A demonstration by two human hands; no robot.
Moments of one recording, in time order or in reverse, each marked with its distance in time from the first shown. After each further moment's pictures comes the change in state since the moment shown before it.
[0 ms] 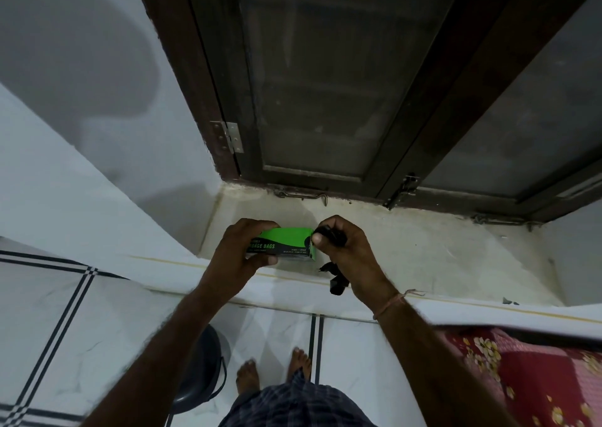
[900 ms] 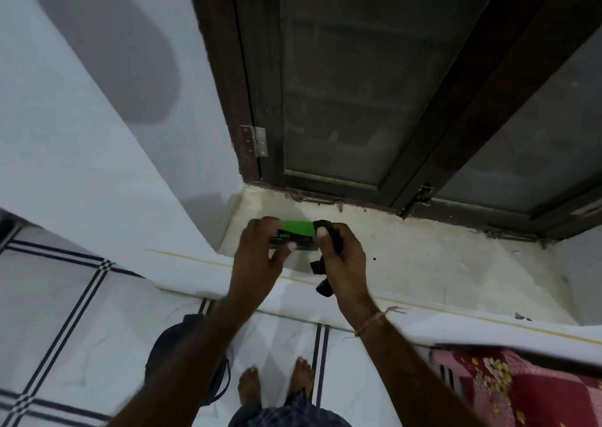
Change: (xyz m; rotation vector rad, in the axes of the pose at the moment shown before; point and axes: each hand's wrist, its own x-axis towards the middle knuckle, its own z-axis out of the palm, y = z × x) left_hand -0.014 0.023 0.018 0.137 0.311 -0.059; right_hand -0.028 -0.019 0.058 -0.014 0.235 0.064
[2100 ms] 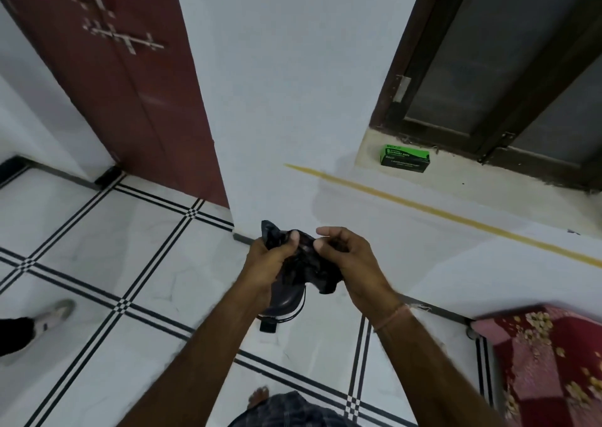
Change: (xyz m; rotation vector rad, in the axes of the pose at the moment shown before) left_hand -0.355 -0.068 -0.280 -0.973 0.003 -0.722; right_hand -0.379 0.021 0.188 0.097 -0.368 0.100
